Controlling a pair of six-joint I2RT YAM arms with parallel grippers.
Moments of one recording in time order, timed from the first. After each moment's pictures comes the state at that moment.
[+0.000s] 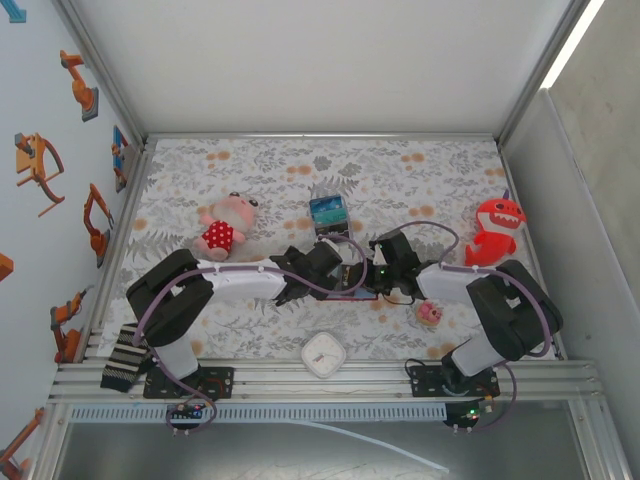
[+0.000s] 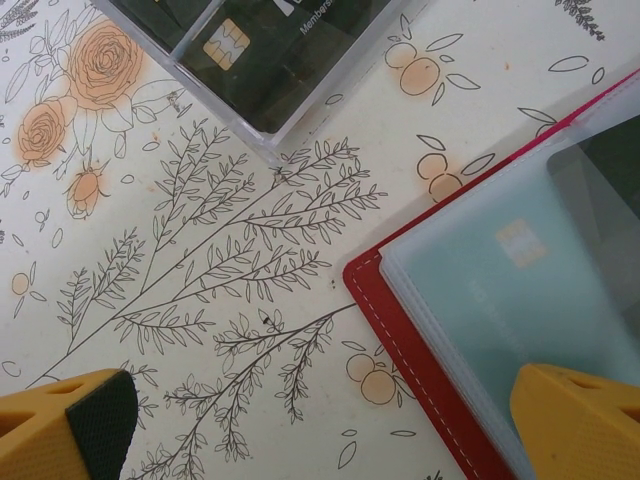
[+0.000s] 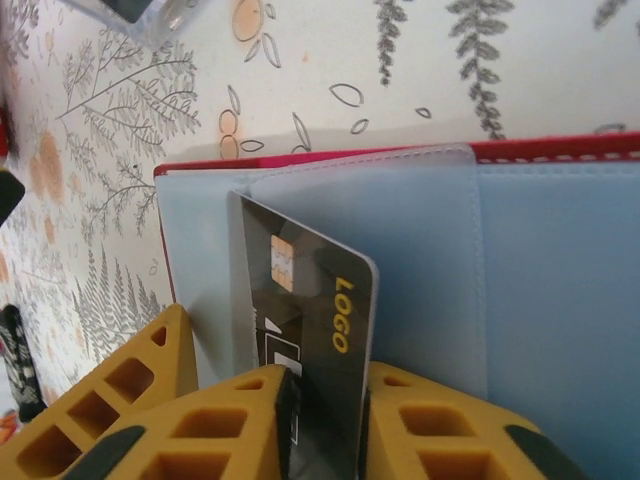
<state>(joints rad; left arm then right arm) -1.05 1.75 0.95 -0.28 -0.47 -0.20 0.55 1.52 0.54 0.07 -0.46 0.84</state>
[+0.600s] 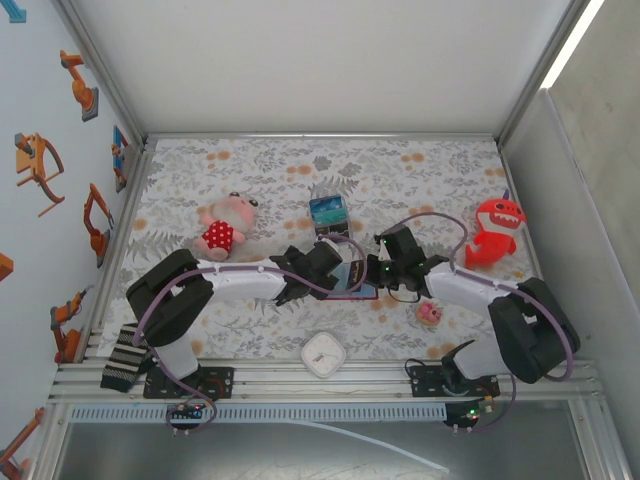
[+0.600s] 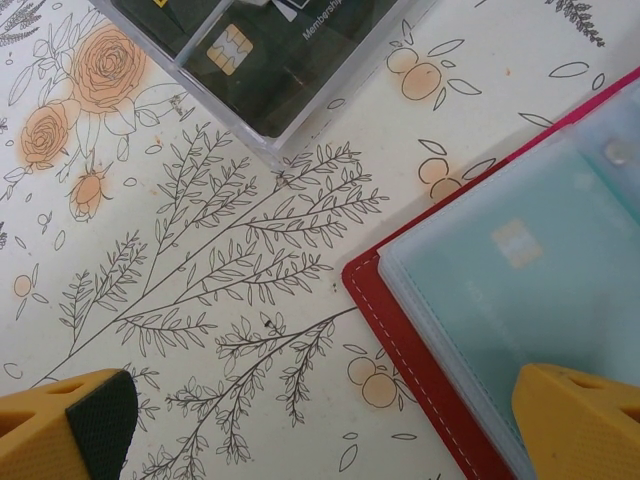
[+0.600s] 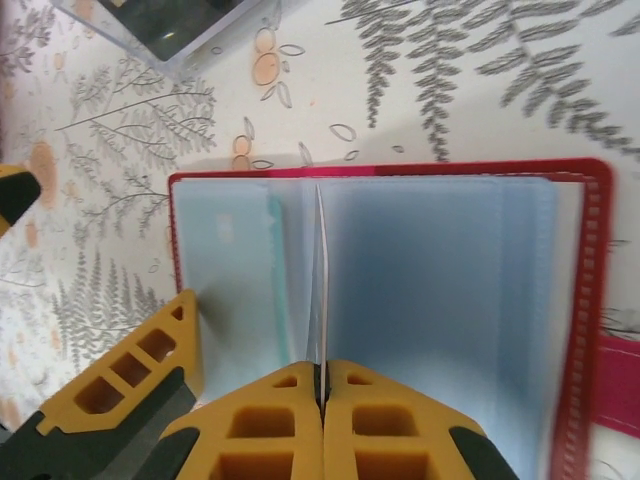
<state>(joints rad) -1.05 1.74 0.95 -0.28 -0.47 -0.20 0.55 1.38 0.60 -0.17 -0.33 0.73</state>
